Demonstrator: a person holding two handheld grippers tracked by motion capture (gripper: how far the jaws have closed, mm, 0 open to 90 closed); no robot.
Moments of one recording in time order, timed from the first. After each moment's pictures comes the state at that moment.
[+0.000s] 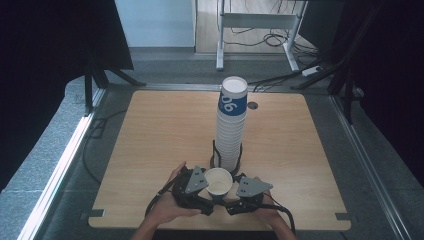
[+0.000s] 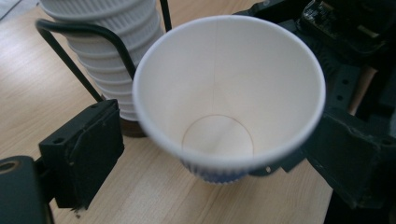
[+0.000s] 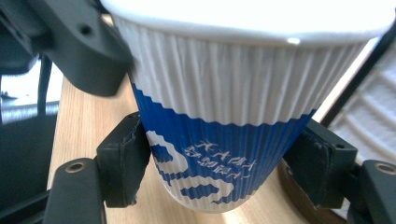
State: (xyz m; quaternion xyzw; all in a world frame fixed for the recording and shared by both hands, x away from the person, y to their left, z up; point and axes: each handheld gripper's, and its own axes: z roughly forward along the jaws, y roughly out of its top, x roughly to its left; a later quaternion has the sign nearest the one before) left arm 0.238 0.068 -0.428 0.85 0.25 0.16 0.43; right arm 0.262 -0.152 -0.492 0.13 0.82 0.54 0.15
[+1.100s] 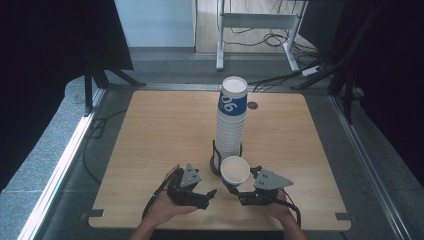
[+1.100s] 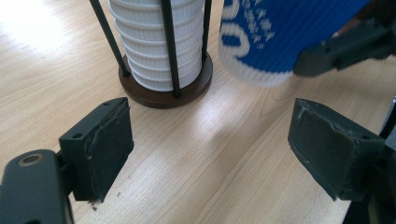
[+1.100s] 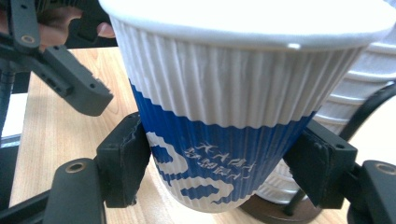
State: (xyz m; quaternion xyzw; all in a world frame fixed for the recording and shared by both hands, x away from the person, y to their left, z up) left arm 0.246 0.078 -0.446 0.84 0.33 0.14 0.41; right arm 0.270 -0.189 -0.475 0.17 0.78 0.56 0.19
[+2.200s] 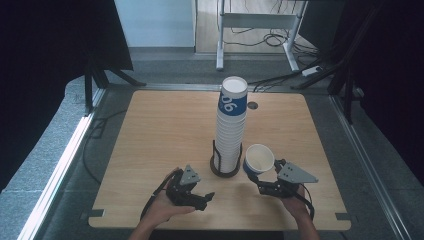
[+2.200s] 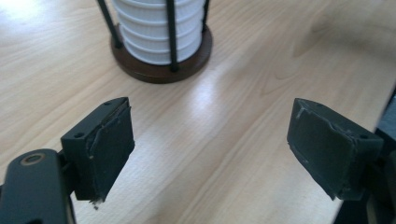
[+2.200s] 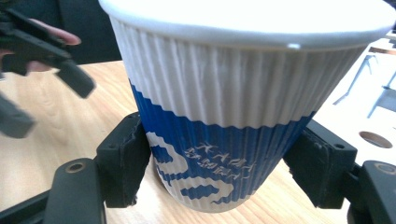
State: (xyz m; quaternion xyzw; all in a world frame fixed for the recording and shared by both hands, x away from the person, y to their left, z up) left arm 0.250 0.082 -0.457 0.85 0.34 0.10 0.39; right arm 0.282 -0.242 -0.465 0.24 0.74 0.57 0.25
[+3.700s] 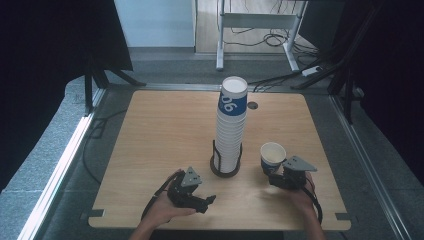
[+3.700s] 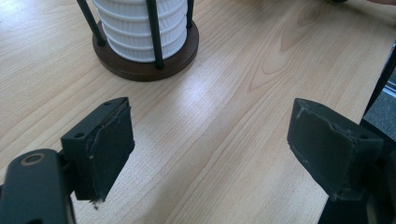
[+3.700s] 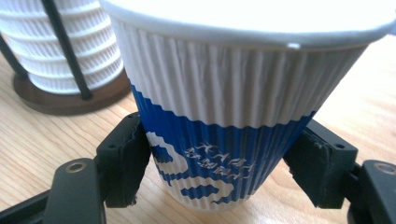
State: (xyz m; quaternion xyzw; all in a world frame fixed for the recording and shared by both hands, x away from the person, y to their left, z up) left arm 0.248 0.079 -0.460 0.86 0.33 0.09 0.39; right arm 0.319 -0.279 -0.507 0.39 0.77 0.43 0.27
